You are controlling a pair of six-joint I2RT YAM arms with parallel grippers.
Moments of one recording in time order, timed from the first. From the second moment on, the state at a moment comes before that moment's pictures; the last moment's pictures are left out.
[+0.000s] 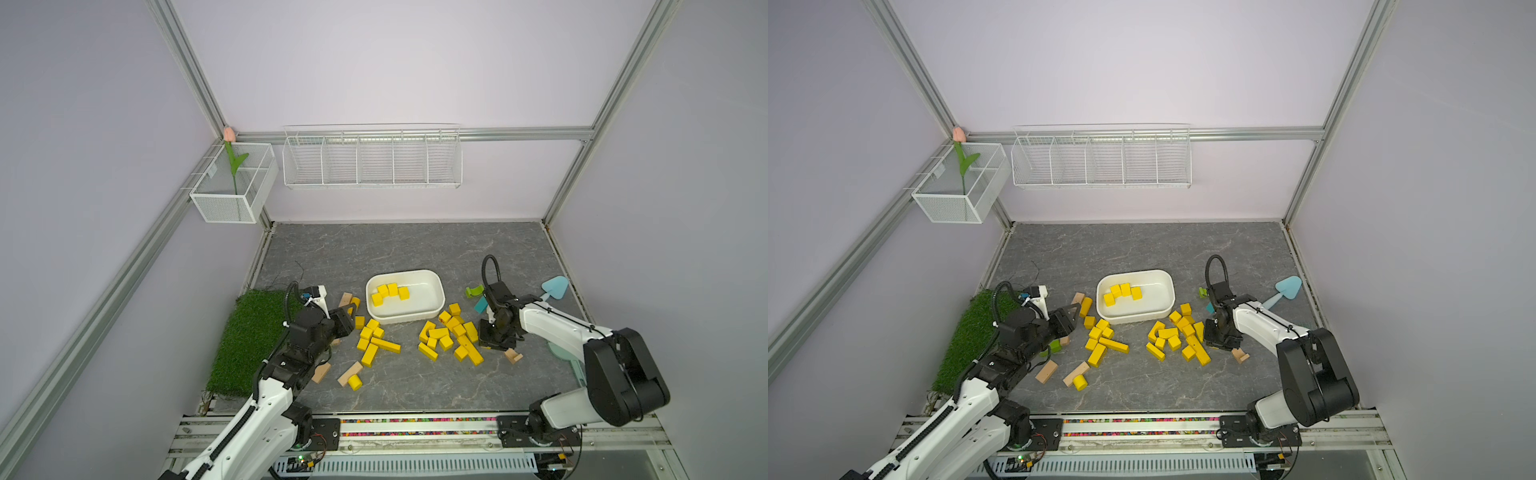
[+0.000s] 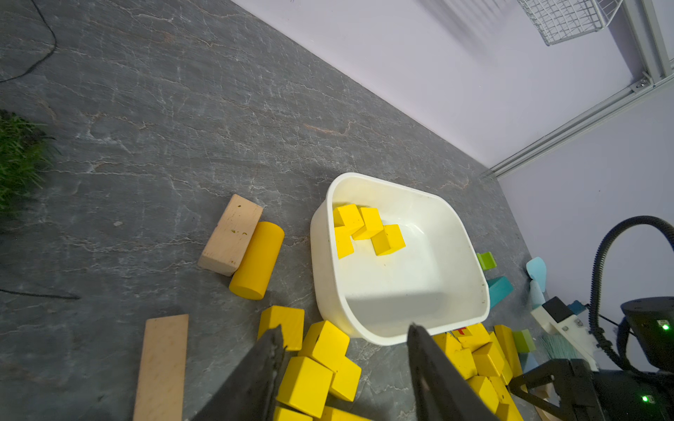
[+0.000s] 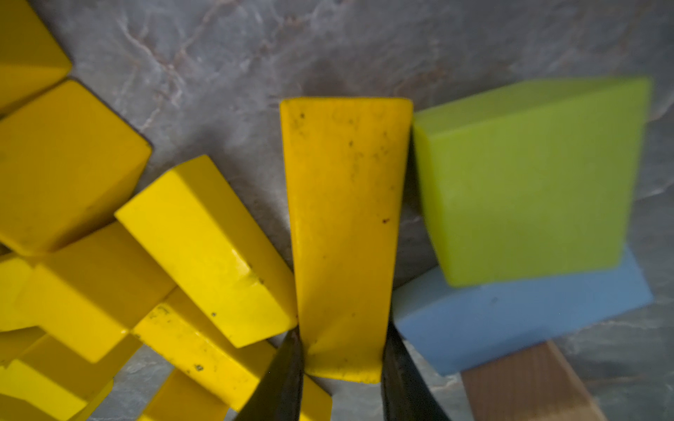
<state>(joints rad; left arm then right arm) -0.41 0.74 0.37 -0.04 0.05 -0.65 0.35 1.46 0.77 -0.76 -0.09 0.53</state>
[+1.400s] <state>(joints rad) -0.39 0.72 0.37 -0.04 0.06 -0.65 0.66 1.75 1.44 -0.87 -0.06 0.44</state>
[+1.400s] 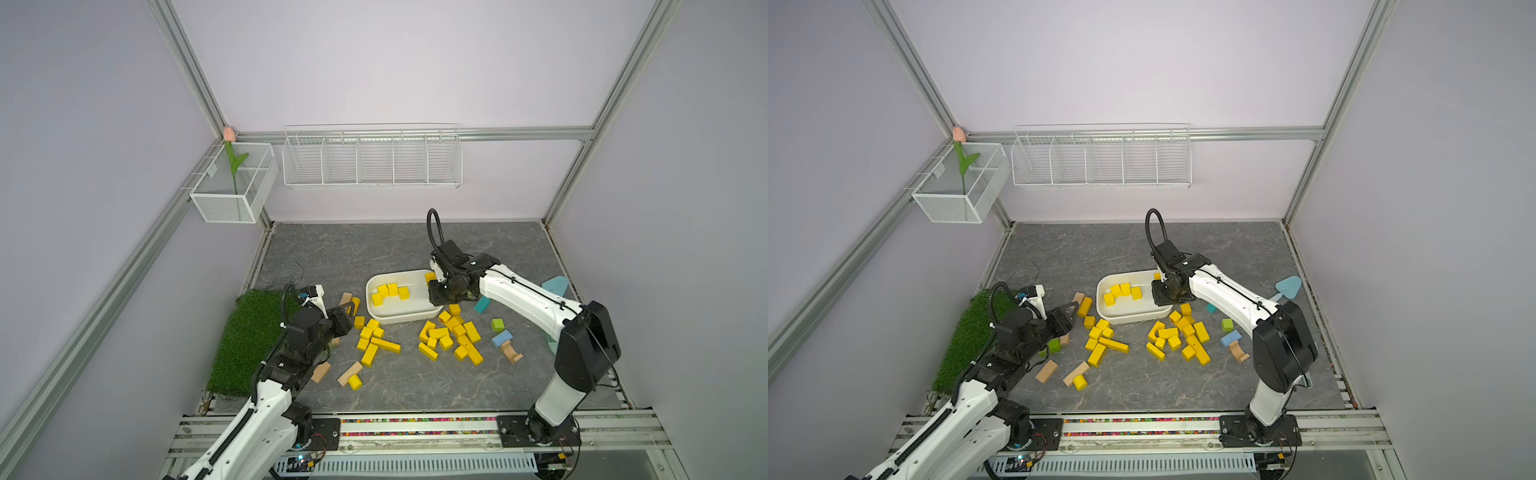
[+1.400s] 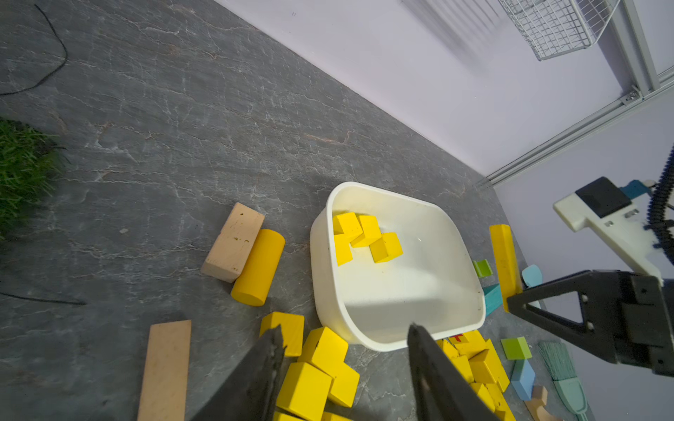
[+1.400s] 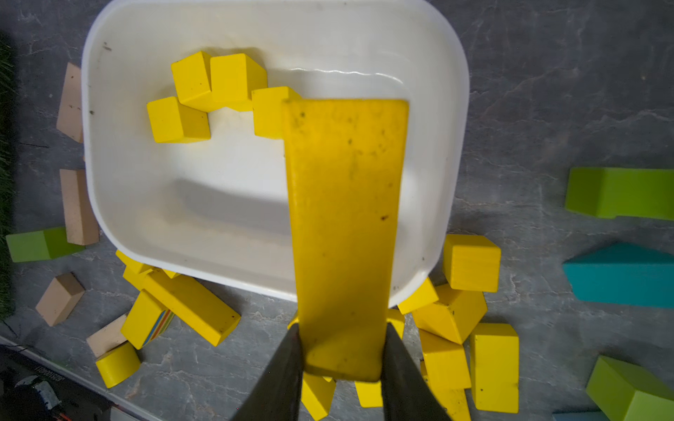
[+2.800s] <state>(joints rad) -0.37 0.71 0.35 -0.03 0.10 -0.65 0.67 2.08 1.63 -0.82 -0.08 0.46</state>
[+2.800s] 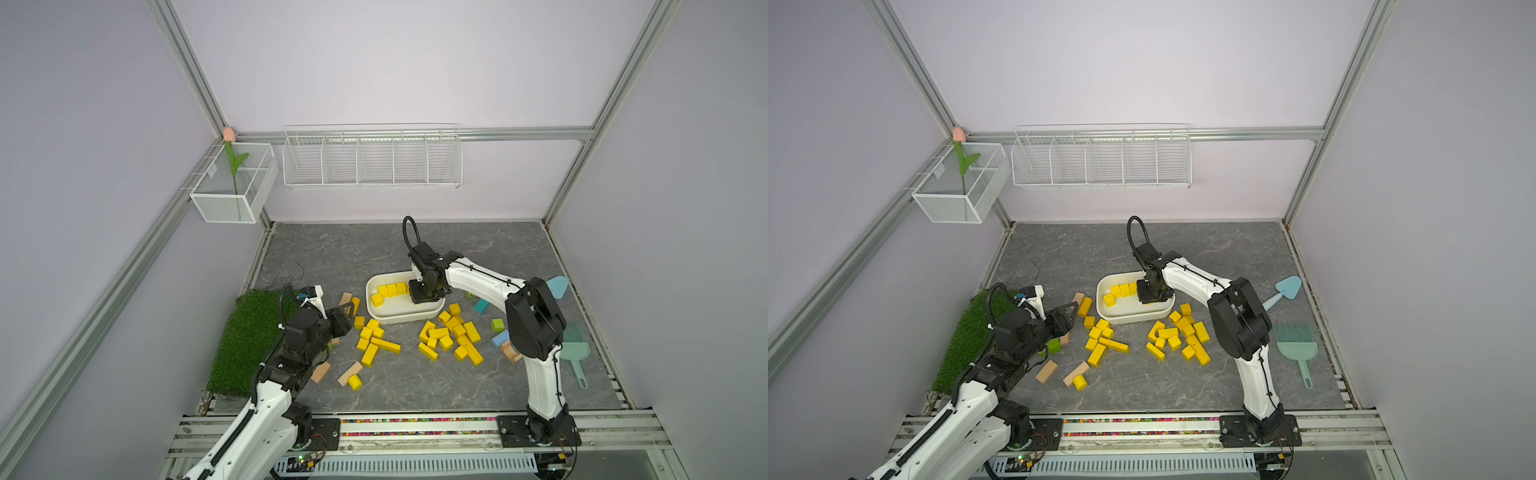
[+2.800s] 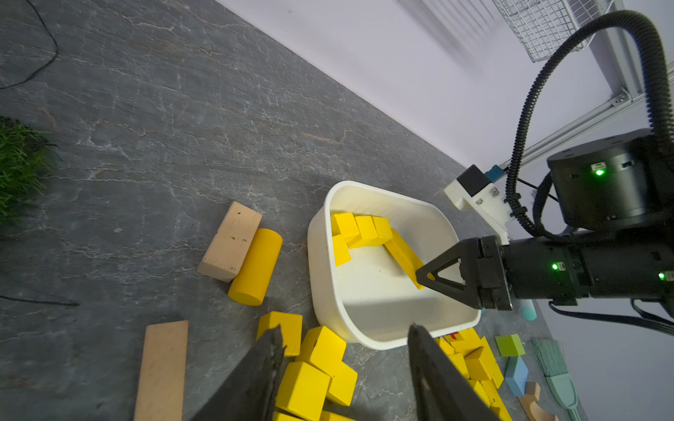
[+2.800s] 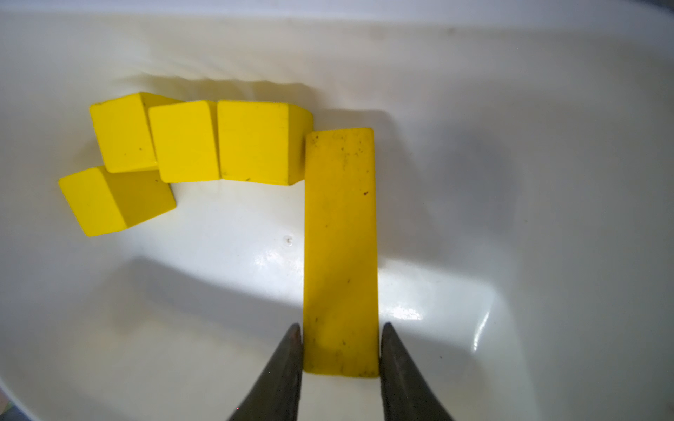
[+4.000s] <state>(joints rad) -0.36 0.71 0.34 -0.02 0.10 -0.66 0.67 1.90 1.61 -0.81 -0.07 0.45</state>
